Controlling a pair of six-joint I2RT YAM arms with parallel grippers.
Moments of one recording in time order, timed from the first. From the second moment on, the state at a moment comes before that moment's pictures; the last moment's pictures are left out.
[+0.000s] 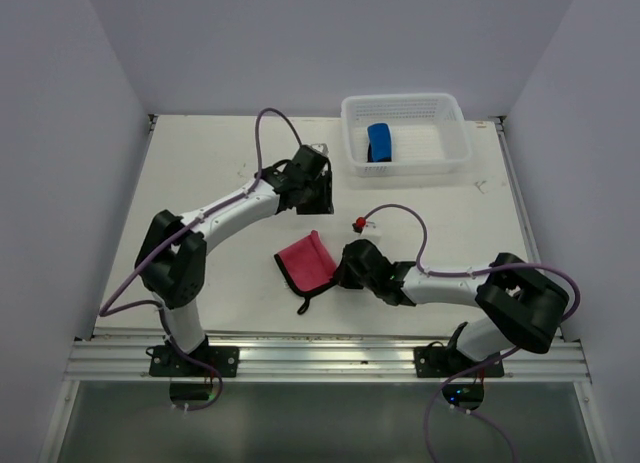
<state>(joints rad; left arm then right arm) -0.67 1.80 1.44 -0.53 -0.04 -0.60 0.95 1.48 0.57 0.11 0.26 0.90</state>
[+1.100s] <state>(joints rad) -0.81 1.94 1.39 -0.67 -0.21 -0.63 0.98 1.48 0.57 0.11 0.31 0.95</state>
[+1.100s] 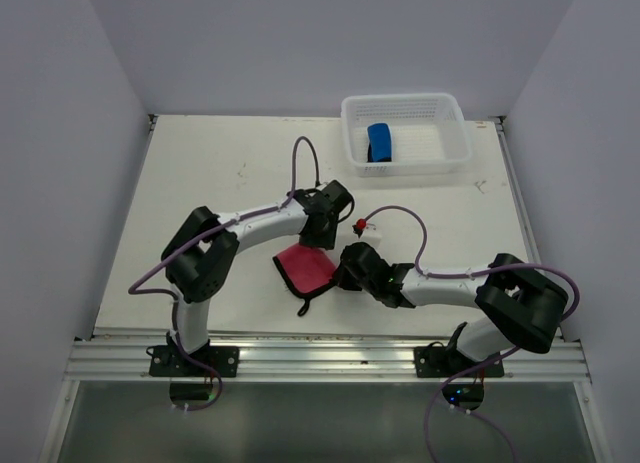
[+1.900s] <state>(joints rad) -0.83 1.98 1.39 -0.72 -0.35 -0.68 1.01 1.48 0.56 0.14 0.32 0.94</state>
